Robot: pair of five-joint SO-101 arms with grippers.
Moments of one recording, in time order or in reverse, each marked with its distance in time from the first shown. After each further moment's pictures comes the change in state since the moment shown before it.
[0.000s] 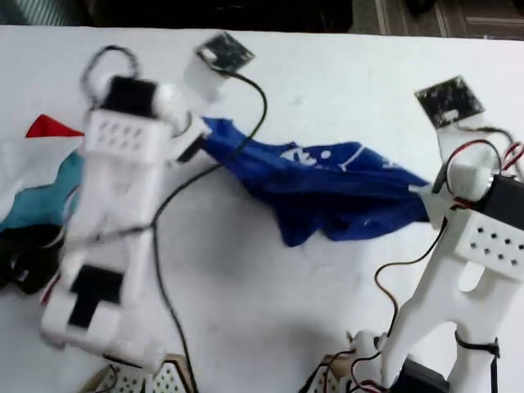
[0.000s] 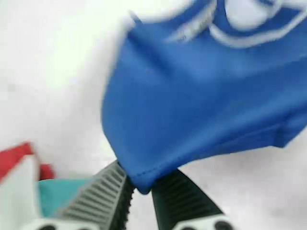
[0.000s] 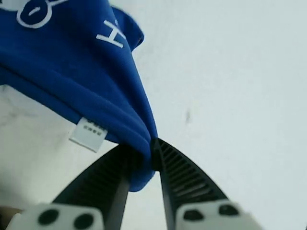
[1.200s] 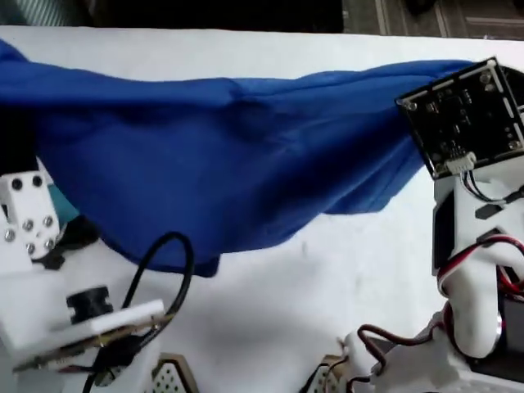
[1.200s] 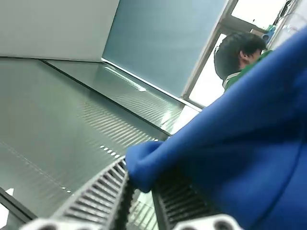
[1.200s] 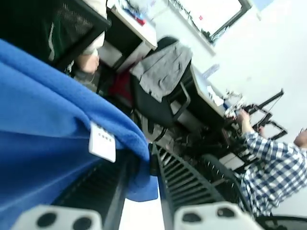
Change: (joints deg) left arm -8.4 -48.5 0.4 -38.2 -40.1; right arm -11.6 -1.6 -43.3 -7.2 -0.3
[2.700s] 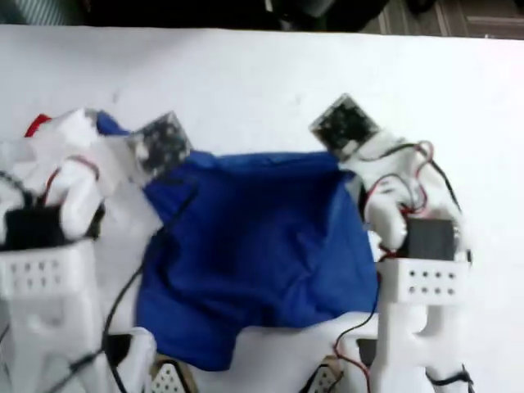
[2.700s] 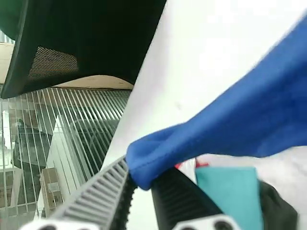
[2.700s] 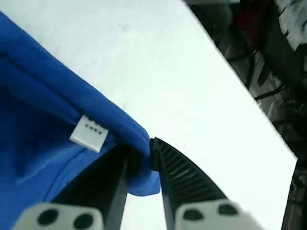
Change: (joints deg) left arm -9.6 10.2 48.1 -2.0 -1.5; right arm -10.3 -15.8 77.7 -31.6 5.2
